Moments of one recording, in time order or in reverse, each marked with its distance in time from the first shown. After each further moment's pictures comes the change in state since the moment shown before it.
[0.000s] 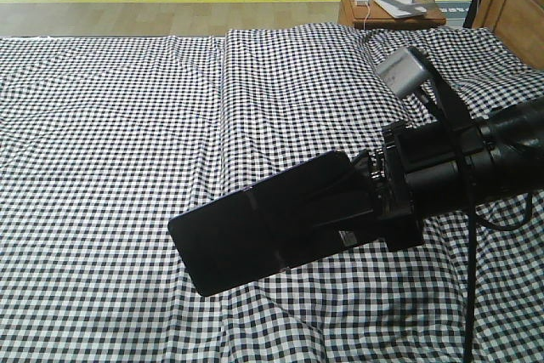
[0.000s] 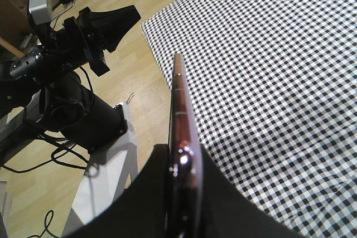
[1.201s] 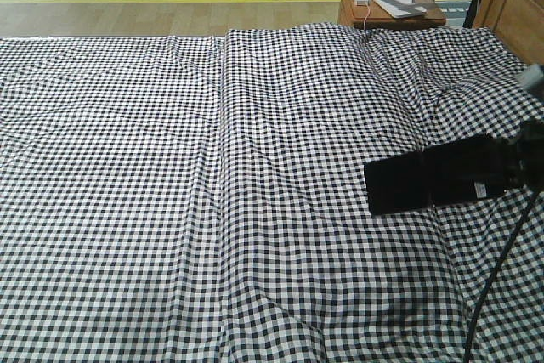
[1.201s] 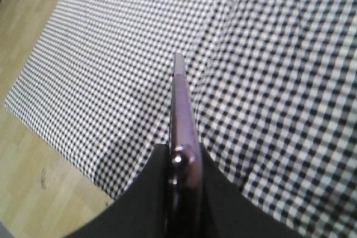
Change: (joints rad) left arm 0.000 0.000 0.000 0.000 0.000 0.000; right arm -0.602 0.263 -0.010 -0.104 -0.033 -0.064
